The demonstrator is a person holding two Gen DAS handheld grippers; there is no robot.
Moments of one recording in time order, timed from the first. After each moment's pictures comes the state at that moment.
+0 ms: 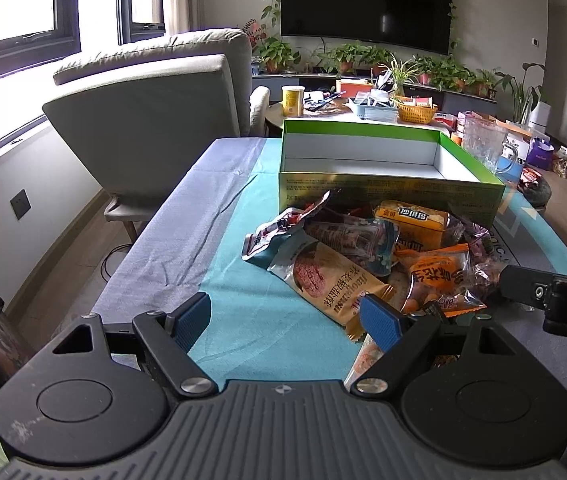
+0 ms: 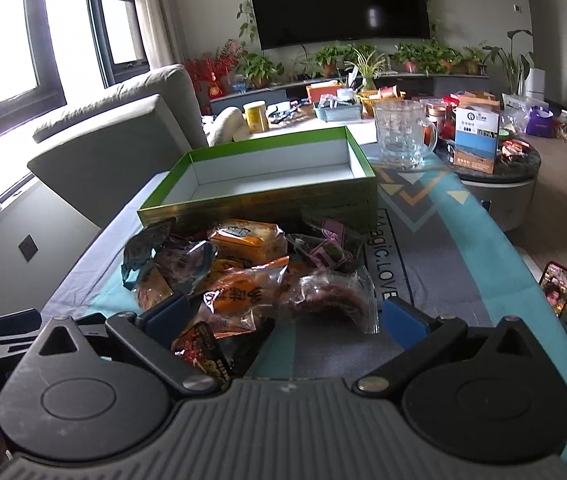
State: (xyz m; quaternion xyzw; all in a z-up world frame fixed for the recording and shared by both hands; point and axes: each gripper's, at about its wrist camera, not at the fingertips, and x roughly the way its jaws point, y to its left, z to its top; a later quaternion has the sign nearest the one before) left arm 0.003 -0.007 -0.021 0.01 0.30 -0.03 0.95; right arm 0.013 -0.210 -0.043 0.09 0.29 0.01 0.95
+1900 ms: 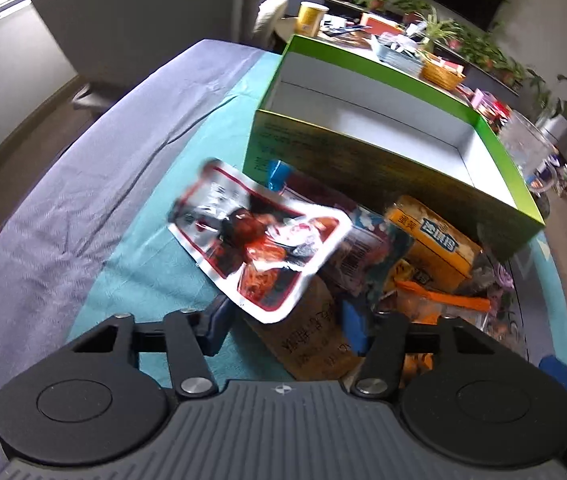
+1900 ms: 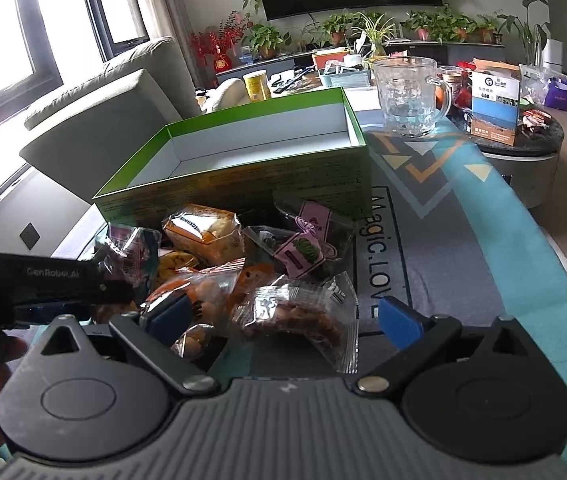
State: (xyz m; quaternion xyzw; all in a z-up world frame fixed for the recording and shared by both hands) left arm 0.111 -0.015 -0.051 -0.11 0.44 -0.04 0.89; right arm 0.066 -0.248 -0.074 0.11 0.33 0.04 0.94
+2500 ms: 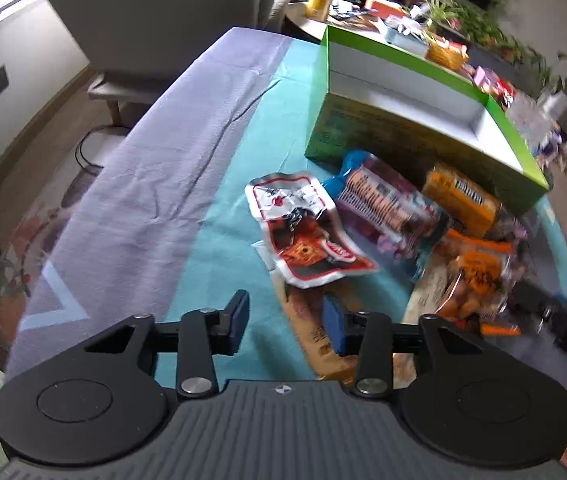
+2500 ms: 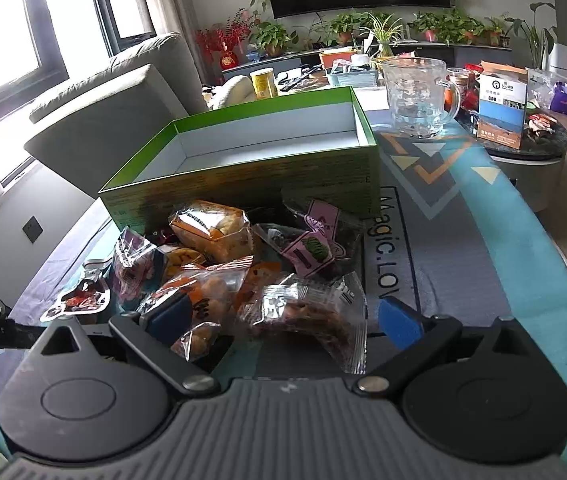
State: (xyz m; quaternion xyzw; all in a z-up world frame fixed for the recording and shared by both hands) left arm 0.078 0.035 -0.042 -0.11 0.46 -0.04 0.88; right arm 0.069 -0.243 -0.074 0.10 0.34 0.05 0.94
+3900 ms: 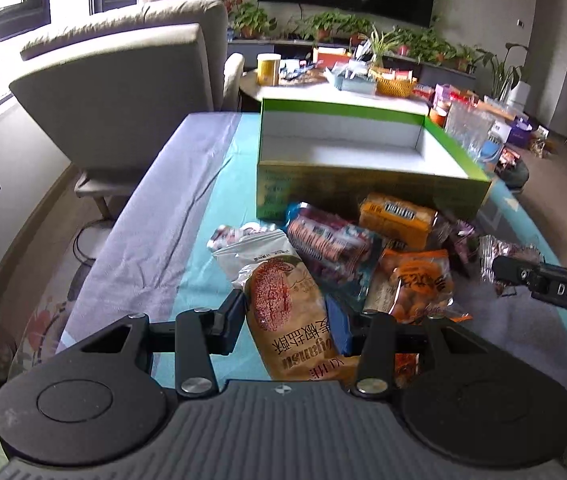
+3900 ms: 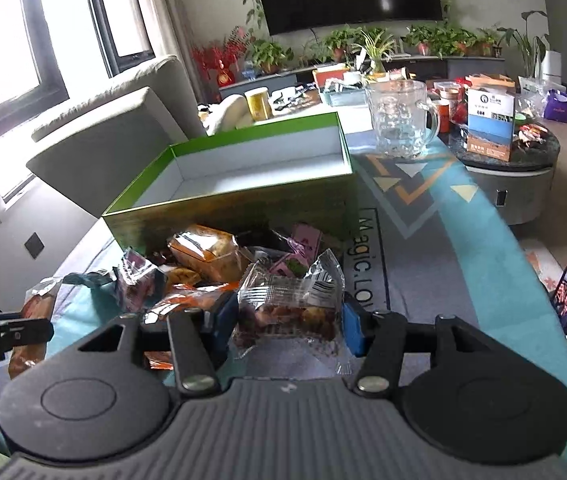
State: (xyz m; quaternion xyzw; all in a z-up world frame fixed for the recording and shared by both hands) left arm 0.036 -0.001 -0.006 0.00 0.36 -0.08 0.93; right arm 0.055 -0.259 -0.056 0.11 0.31 0.05 0.94
